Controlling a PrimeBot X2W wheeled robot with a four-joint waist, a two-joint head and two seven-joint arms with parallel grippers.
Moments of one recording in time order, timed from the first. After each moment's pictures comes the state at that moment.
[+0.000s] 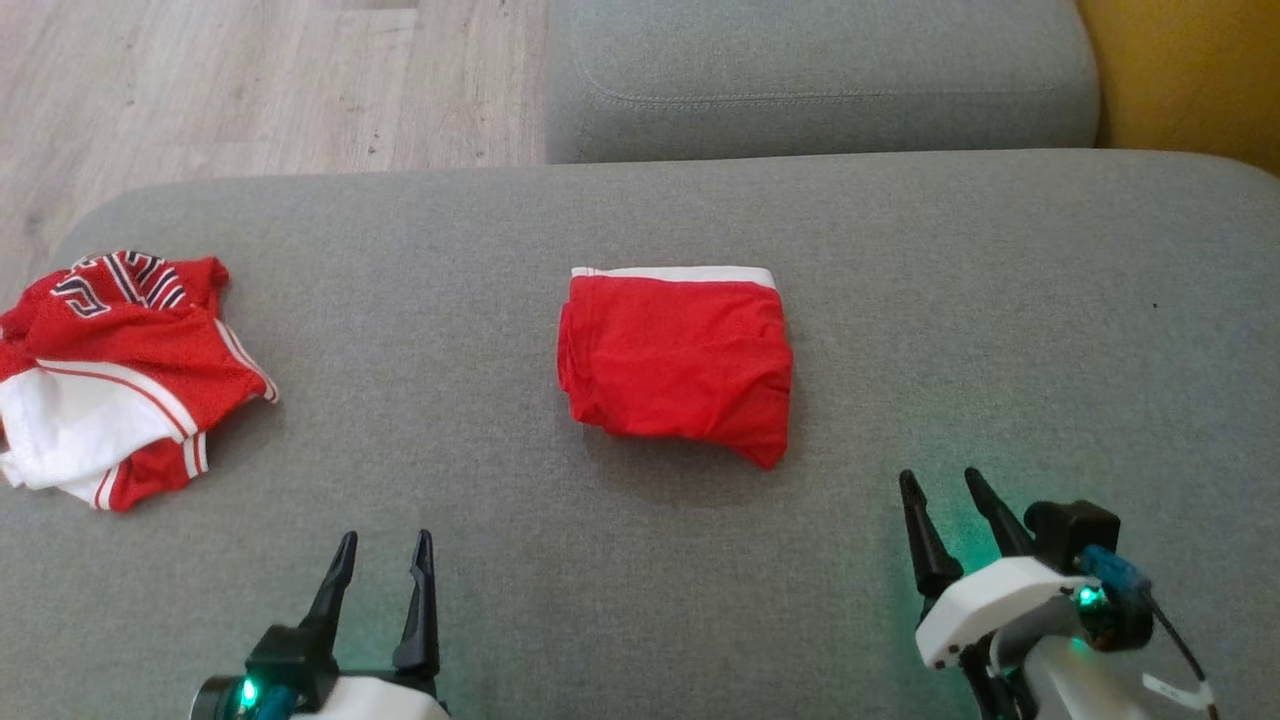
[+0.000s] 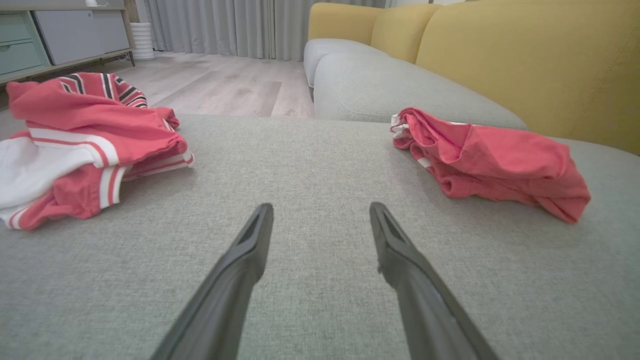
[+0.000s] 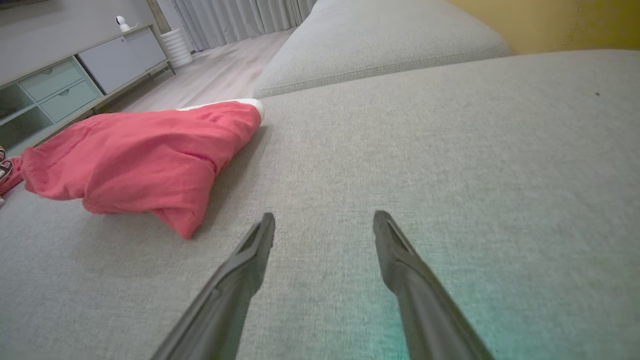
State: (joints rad) left arm 0.00 0.04 -0.10 0.43 -0.15 -0.08 -0.26; right arm -0.22 -0.07 0.16 0.76 0.27 0.13 -0.25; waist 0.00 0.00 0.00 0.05
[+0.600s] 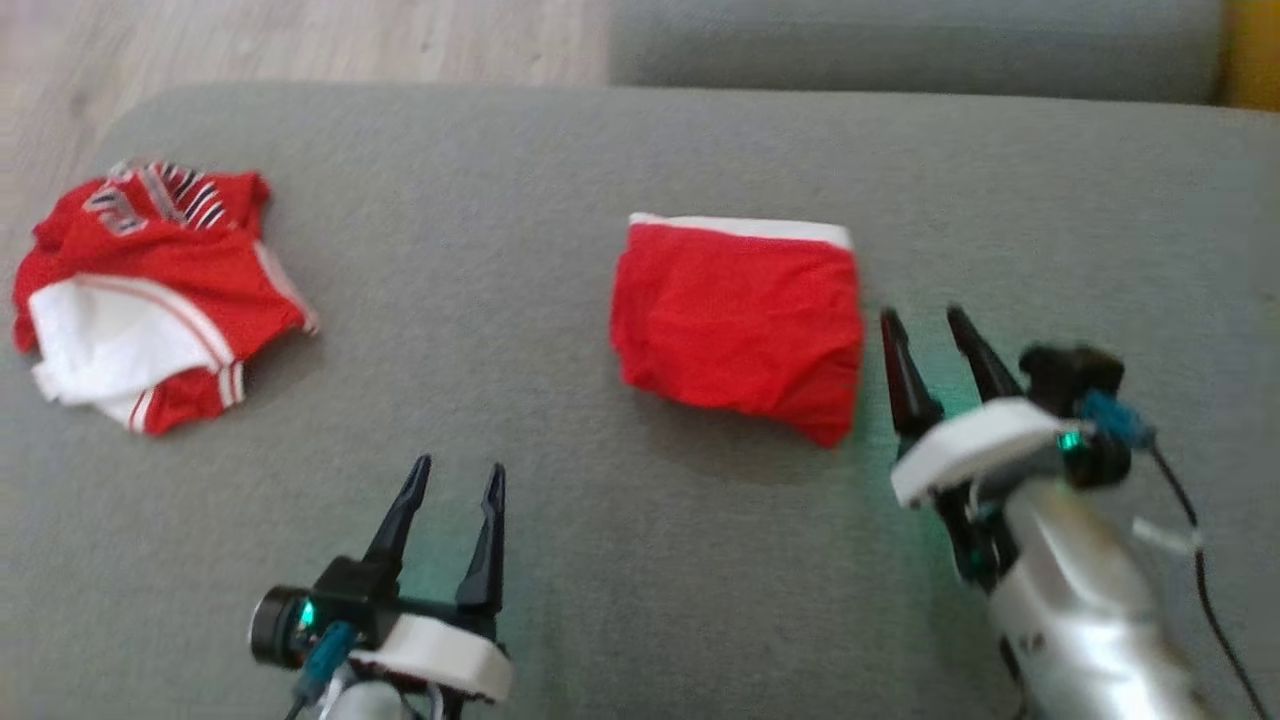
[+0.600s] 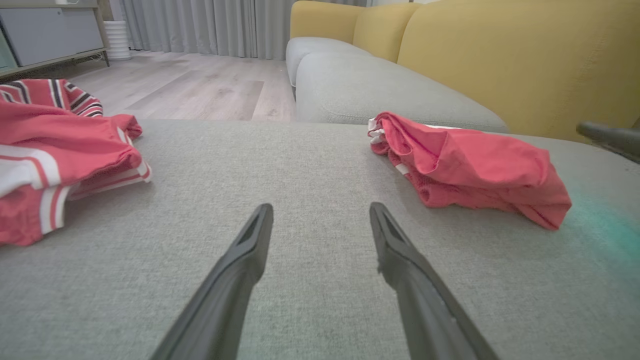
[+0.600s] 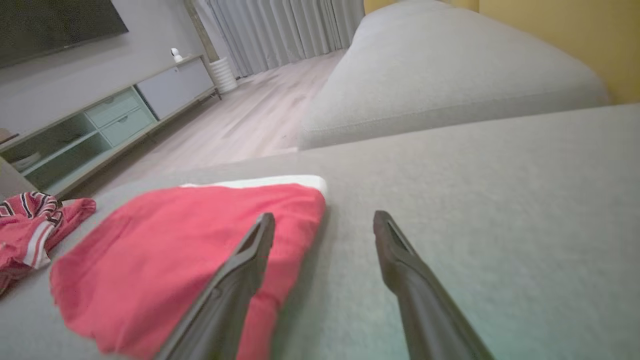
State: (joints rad) left arm -0.10 0.04 -0.24 0.41 -0.16 -0.08 -0.26; right arm -0.46 -0.06 0.22 0.80 0.36 0.13 -0.25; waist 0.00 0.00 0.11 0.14
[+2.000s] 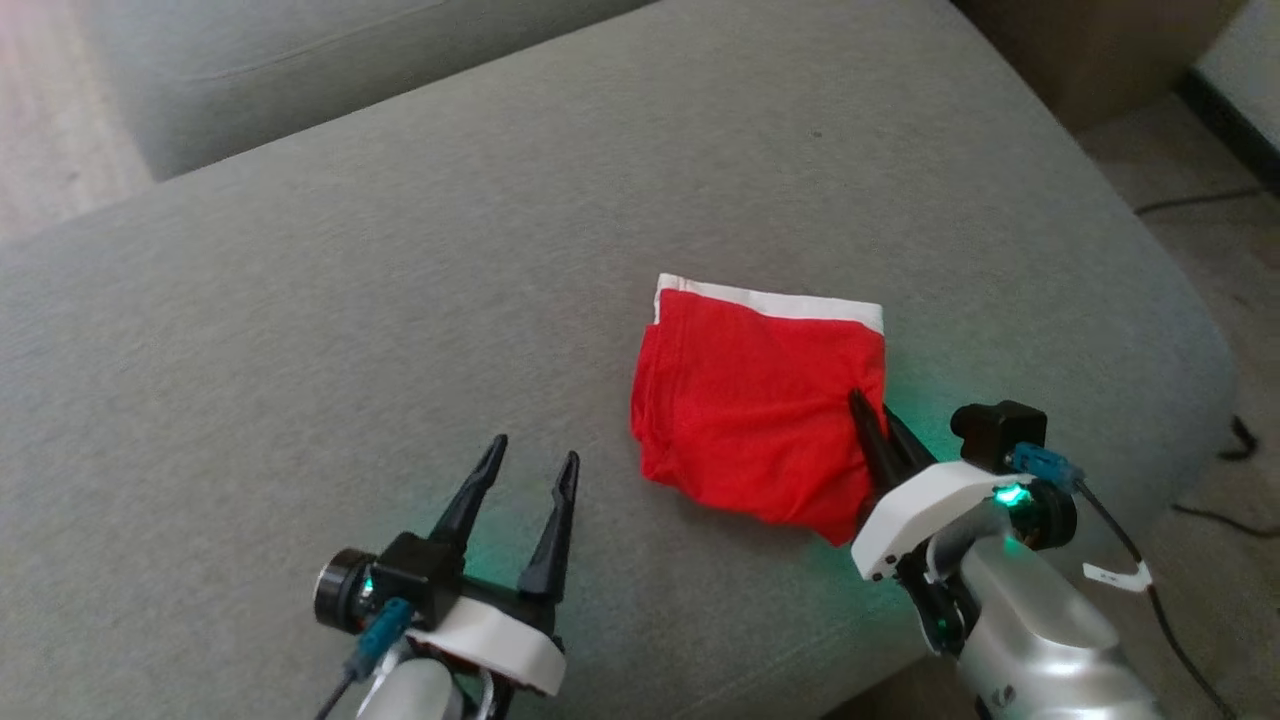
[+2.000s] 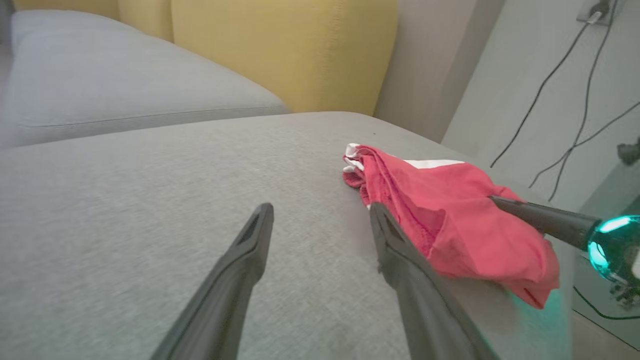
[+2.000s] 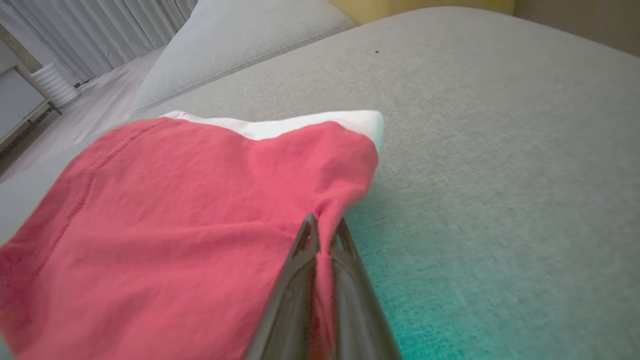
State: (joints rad) left arm -0.16 0.05 -0.39 0.41 -0.22 -0.09 -0.26; right arm -0.45 -0.06 0.41 0.93 0.47 0.13 -0.26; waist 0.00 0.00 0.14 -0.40
